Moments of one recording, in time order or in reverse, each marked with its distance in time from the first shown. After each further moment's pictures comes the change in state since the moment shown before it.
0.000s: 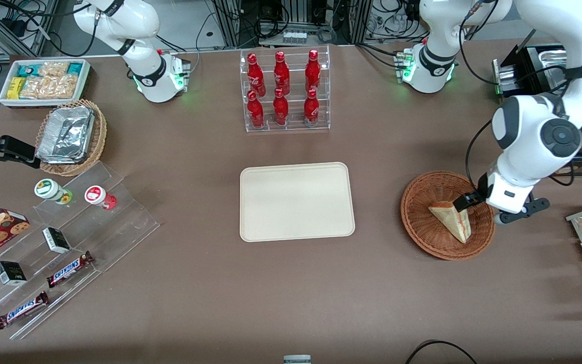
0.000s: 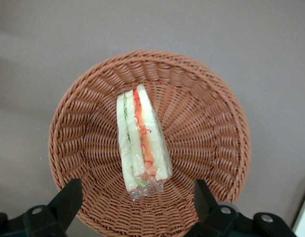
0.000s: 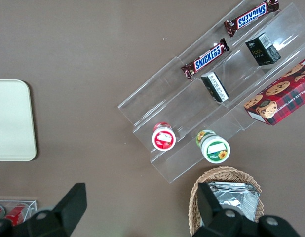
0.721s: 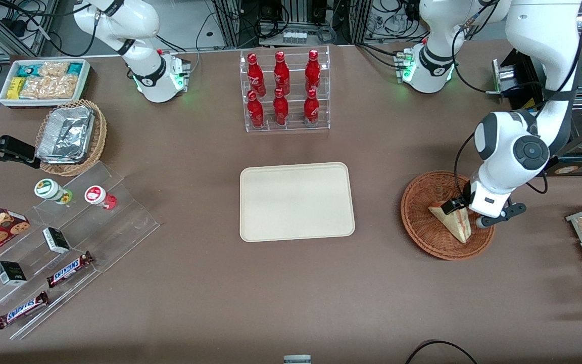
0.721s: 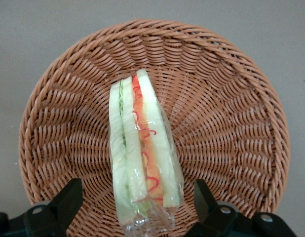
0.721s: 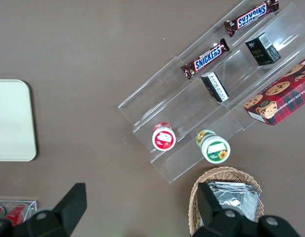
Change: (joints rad) arm 0.000 0.099 0.001 -0.051 0.000 0.128 -0.008
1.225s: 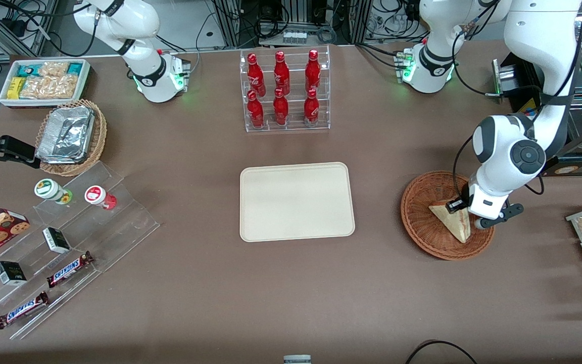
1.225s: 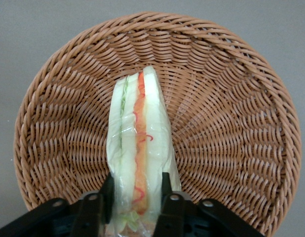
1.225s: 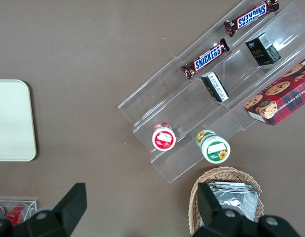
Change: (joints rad) arm 0.000 0.018 0.002 0.006 0.000 0.008 -0.037
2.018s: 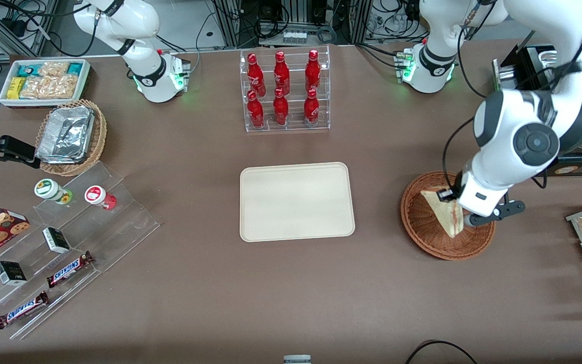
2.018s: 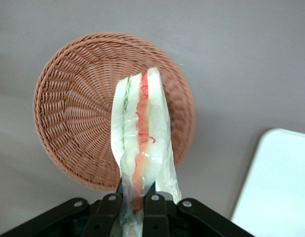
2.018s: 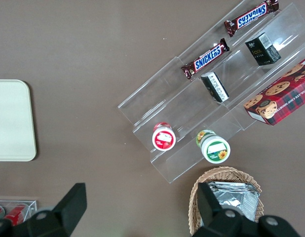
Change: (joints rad) arm -0.169 -0.084 -0.008 0.380 0.002 -0.566 -0.007
